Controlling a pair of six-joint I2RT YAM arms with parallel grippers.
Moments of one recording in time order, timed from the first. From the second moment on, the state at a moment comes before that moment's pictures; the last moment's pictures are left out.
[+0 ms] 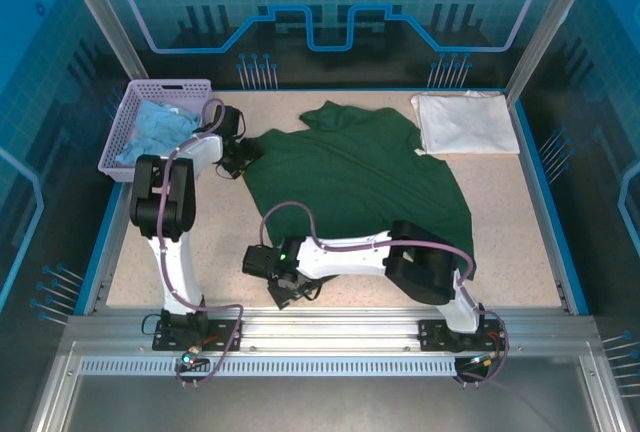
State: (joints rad) left arm -0.04 2.05 1.41 -0.48 0.16 -0.78; right arm 1.30 2.07 1.49 -0.91 0.06 0.75
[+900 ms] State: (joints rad) left arm -0.39 2.52 2.45 -0.94 -0.19 -0.58; right arm 0.70 1.71 0.73 -0.12 -0.67 1.02
